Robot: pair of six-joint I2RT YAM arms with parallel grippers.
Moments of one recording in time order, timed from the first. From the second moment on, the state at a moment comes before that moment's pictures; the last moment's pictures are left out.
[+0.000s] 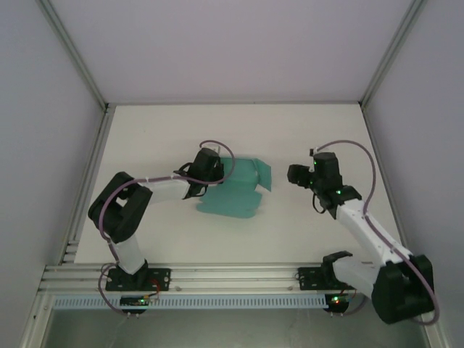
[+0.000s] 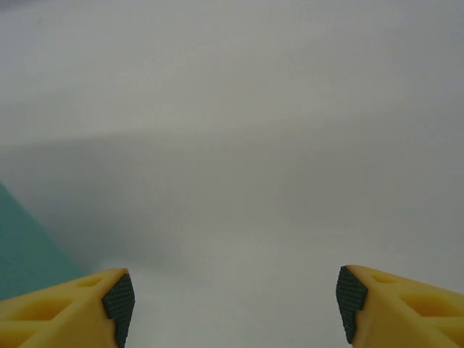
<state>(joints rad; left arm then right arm) -0.66 1.76 0.92 0.13 -0.17 -0.44 0.25 1.09 0.66 -0.28 -0.01 0.33</state>
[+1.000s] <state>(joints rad) -0.70 1.78 0.96 0.09 -0.24 -0.45 0.51 1.60 0.86 -0.06 -0.17 0.18</state>
